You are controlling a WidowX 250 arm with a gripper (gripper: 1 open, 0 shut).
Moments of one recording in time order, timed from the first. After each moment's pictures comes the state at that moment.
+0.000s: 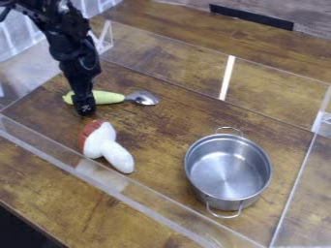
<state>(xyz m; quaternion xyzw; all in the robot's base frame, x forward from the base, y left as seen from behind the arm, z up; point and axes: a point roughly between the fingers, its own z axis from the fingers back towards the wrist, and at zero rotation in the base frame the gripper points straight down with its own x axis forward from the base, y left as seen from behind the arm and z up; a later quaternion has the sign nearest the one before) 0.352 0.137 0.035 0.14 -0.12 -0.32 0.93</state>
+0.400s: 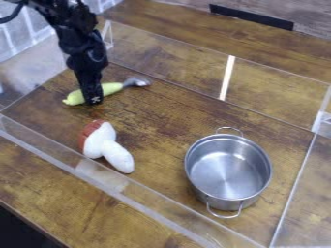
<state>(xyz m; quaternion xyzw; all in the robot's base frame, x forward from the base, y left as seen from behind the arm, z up) 0.378 0.142 0.032 0.14 -0.13 -0.29 0.94</state>
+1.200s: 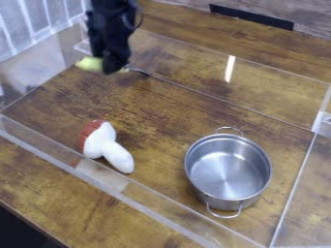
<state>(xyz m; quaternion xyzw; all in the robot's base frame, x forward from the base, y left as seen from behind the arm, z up) 0.400 0.089 0.119 0.17 -0.11 -0.16 0.96</state>
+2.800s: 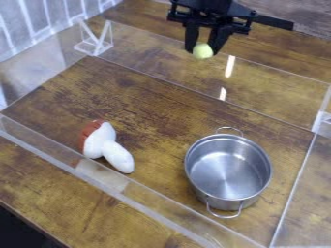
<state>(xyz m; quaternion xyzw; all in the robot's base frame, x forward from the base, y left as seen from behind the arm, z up) 0.426 -0.028 0.133 0.12 -0.13 0.27 0.95</state>
